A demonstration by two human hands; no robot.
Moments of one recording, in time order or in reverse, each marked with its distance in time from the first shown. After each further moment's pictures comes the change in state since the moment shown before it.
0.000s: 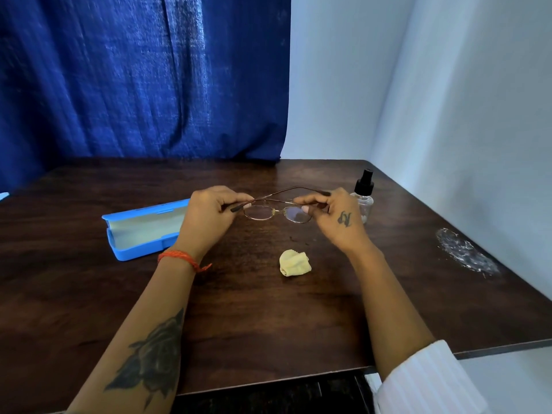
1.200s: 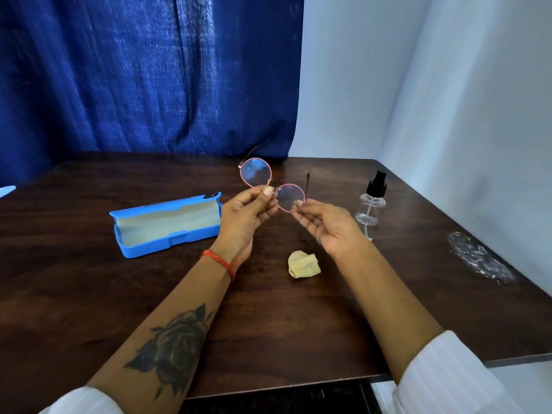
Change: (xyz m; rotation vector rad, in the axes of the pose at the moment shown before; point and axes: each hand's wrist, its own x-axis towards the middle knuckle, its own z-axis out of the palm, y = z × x) left_hand 0.002 0.006 0.051 -1.139 0.090 -0.597; right_hand 0.004 -0.030 0.024 1.302 0.061 0.846
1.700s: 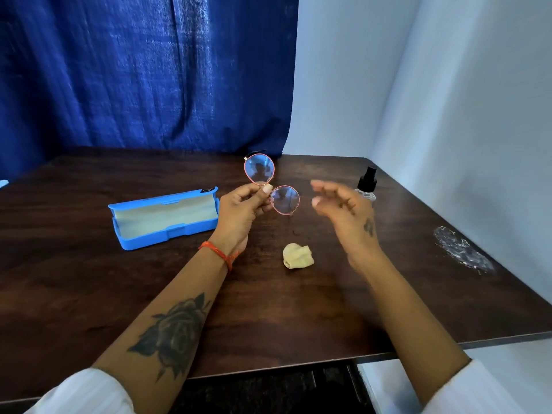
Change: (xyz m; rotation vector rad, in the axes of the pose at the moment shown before) left_hand -0.003 0.001 0.002 0.168 -0.001 0.066; right_hand -0.039 -0.009 -0.030 -0.763 -0.071 -0.738
